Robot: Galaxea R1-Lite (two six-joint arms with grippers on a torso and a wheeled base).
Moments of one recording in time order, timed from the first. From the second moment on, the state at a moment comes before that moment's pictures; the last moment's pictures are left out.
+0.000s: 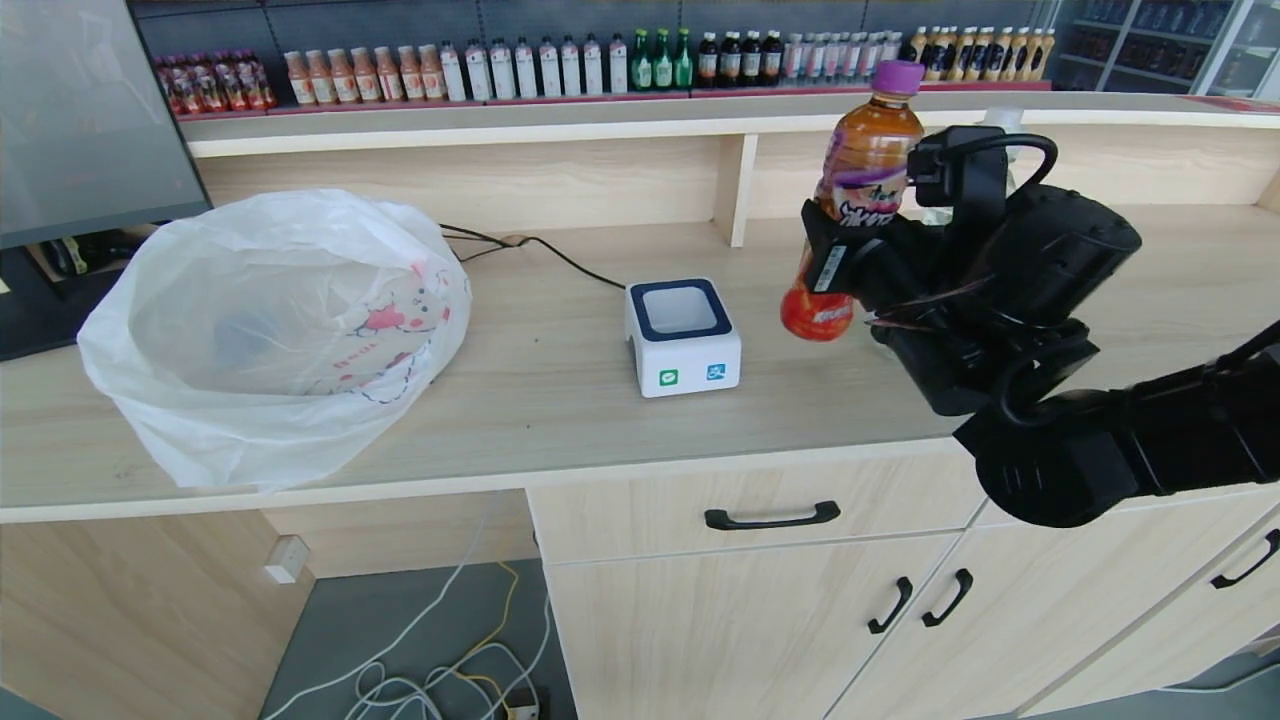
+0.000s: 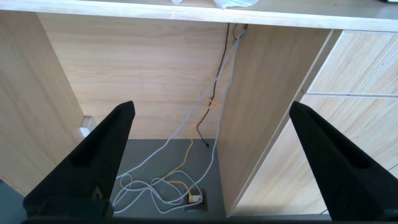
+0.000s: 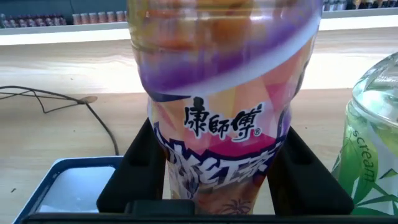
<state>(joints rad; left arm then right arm) 0.00 0.00 0.00 0.00 0.00 -0.01 0.48 1.93 -1.11 -1.21 -0.32 -0.11</state>
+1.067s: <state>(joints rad) 0.00 0.00 0.00 0.00 0.00 -0.01 0.62 1.41 -0.57 -1.21 -0.42 -0.16</state>
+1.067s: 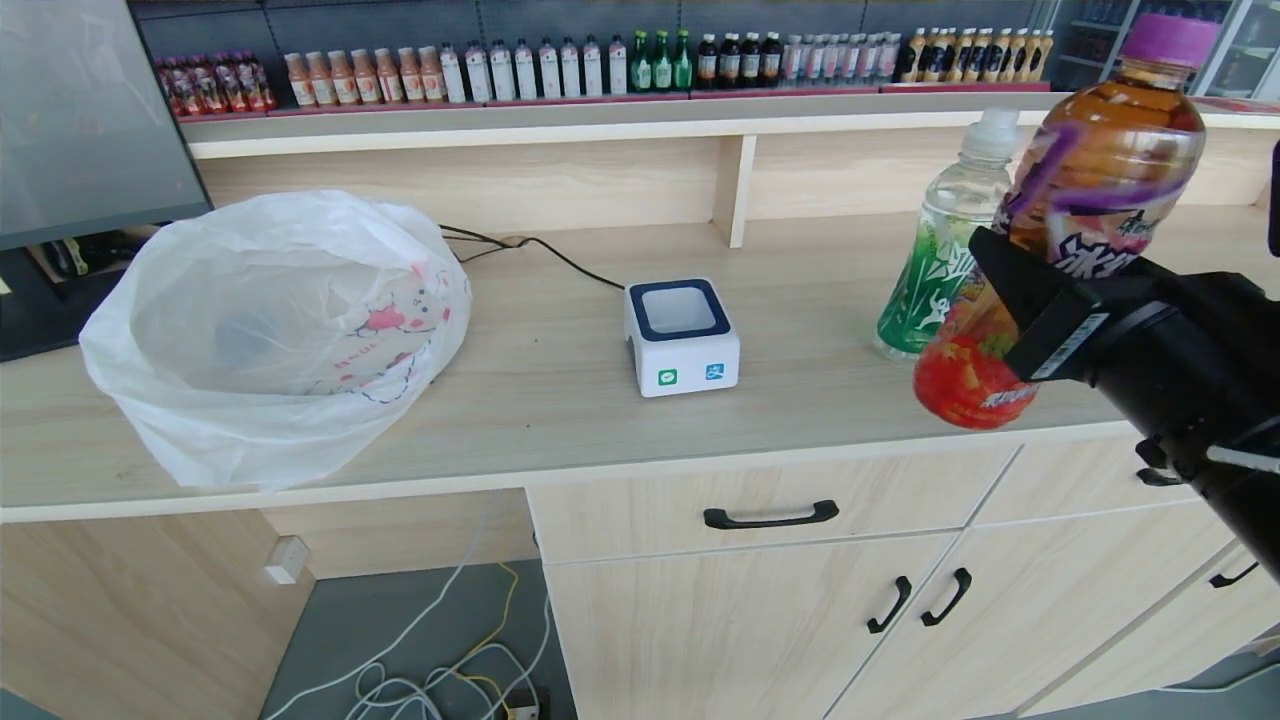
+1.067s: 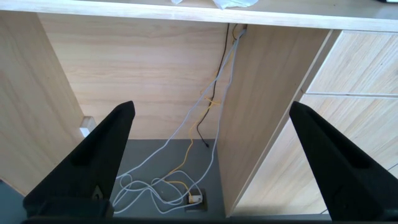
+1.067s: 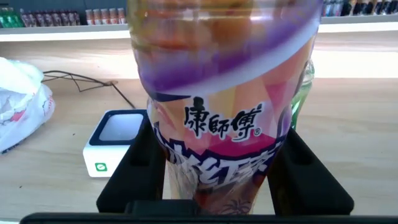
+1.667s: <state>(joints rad) 0.00 0.00 0.00 0.00 0.00 -0.01 0.72 1.23 -0.31 -1.21 -0.41 -0.15</state>
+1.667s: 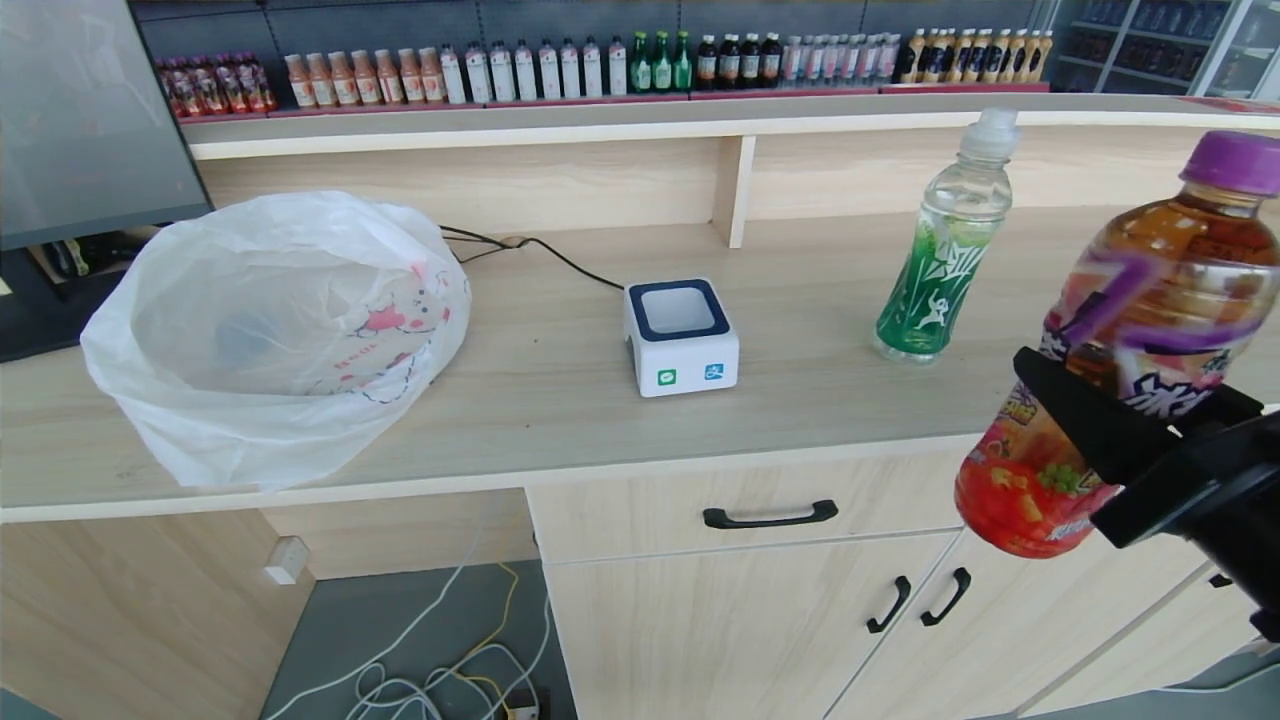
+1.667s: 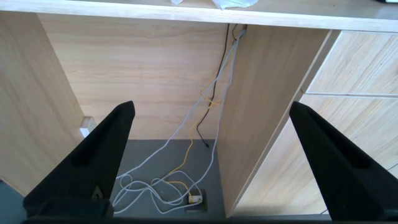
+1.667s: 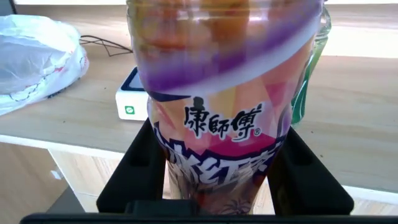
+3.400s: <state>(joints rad) 0.00 0.00 0.00 0.00 0.00 -0.01 1.19 1.44 -0.37 -1.23 -0.40 -1.20</state>
